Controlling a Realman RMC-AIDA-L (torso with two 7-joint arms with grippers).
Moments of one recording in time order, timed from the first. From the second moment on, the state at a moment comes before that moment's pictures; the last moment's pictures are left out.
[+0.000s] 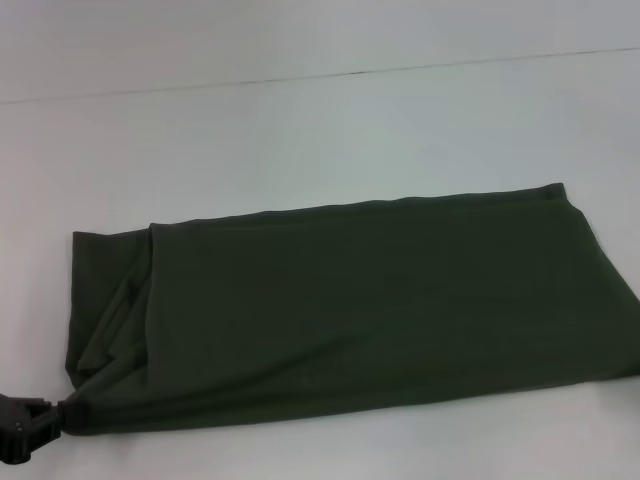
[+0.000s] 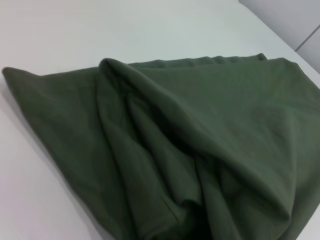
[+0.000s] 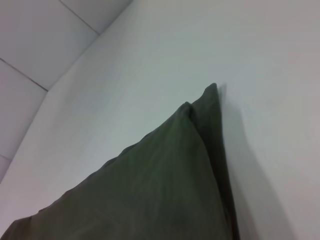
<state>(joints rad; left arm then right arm) -0.39 -2.11 0.35 0.86 2.53 1.73 -1.65 0.08 2.01 -0.16 -0.57 -2.16 -1.57 1.73</state>
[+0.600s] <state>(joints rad) -0.39 -2.11 0.32 0.86 2.52 1.73 -1.66 0.08 2.01 -0.10 -0.57 -2.15 -1.55 1.72</state>
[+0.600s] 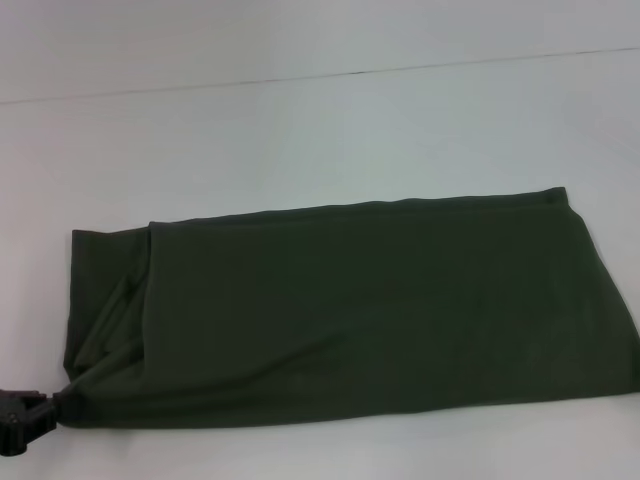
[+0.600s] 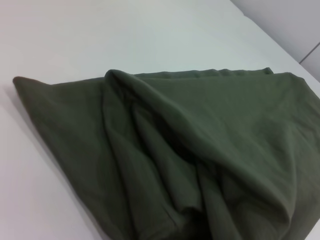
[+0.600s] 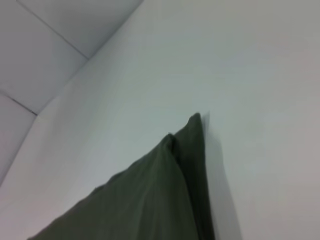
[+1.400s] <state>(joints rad) -0.40 -2.10 0.26 0.86 2.50 1.73 -1.69 0.17 2.01 -0.02 -0.57 -2.14 -1.61 1.72</state>
